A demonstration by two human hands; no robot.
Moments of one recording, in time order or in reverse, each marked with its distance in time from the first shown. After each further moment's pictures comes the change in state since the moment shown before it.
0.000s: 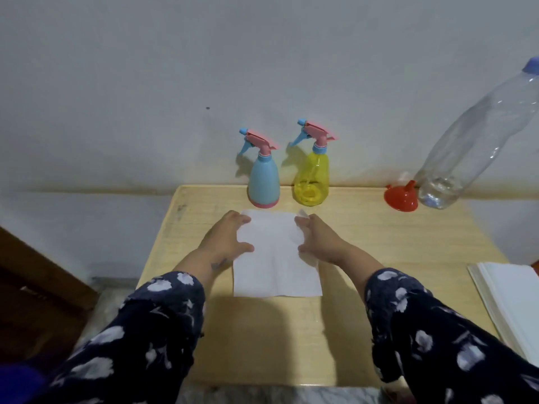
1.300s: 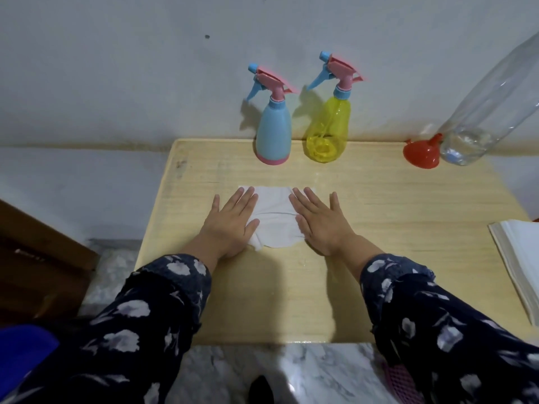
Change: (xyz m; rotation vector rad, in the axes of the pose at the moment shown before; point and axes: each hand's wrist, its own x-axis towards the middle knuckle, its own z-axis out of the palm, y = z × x) left_hand -0.013 -0.059 0.049 0.509 -0.108 0.209; right_hand 0.002 0.037 0.074 -0.619 0.041 -0.219
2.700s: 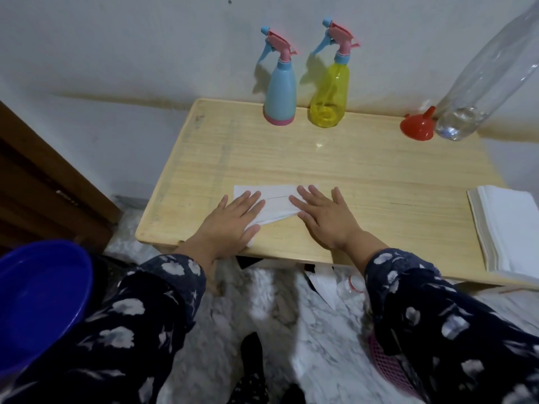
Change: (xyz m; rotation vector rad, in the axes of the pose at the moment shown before) left_hand -0.132 0.066 0.031 0.015 0.001 0.056; right_hand -0.117 -0.013 0.008 0.030 -0.038 -0.118
